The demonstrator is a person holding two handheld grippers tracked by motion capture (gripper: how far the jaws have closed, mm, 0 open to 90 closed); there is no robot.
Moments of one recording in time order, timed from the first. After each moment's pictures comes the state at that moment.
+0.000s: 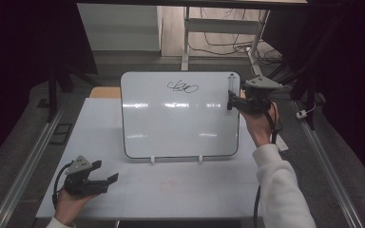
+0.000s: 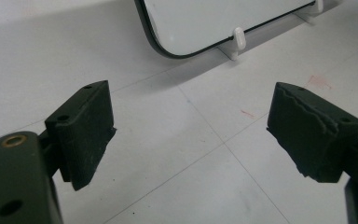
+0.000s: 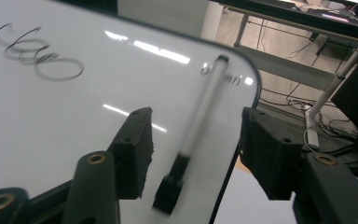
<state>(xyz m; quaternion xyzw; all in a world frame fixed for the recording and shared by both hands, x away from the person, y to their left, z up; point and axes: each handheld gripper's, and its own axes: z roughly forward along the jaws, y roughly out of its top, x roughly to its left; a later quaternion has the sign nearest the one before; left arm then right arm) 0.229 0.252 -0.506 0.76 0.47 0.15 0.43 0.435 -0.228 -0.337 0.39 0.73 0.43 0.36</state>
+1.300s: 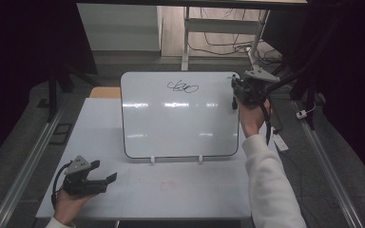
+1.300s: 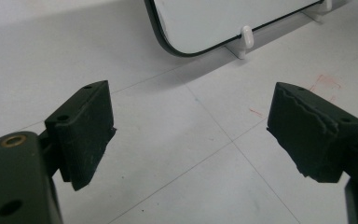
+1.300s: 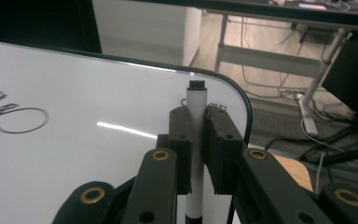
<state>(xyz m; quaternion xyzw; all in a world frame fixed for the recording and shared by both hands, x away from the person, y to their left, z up) 0.229 0.255 -0.508 0.76 0.47 0.16 0.42 0.452 -0.220 -0.336 0.44 0.68 0.47 0.35</state>
